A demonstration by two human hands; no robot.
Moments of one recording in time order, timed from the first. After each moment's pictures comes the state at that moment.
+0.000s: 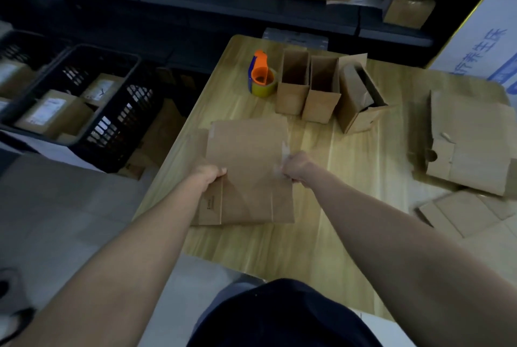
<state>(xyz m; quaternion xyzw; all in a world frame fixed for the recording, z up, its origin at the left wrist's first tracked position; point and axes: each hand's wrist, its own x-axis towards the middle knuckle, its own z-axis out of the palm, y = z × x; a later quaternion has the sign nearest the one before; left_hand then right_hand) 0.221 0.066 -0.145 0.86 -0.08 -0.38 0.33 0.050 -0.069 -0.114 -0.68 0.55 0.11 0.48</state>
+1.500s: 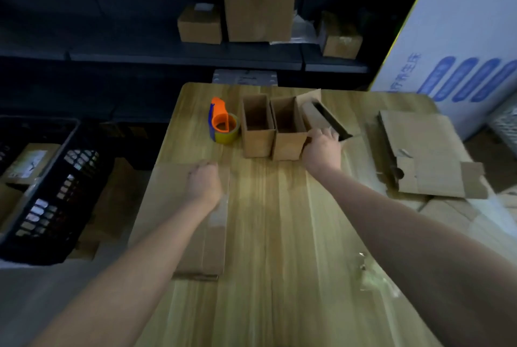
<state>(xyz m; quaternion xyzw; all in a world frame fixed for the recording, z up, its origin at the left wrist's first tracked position) 0.240 -0.047 -0.106 0.87 -0.48 -0.10 0.06 0.038 -0.171 -0.068 -0.76 0.62 -0.16 0.11</state>
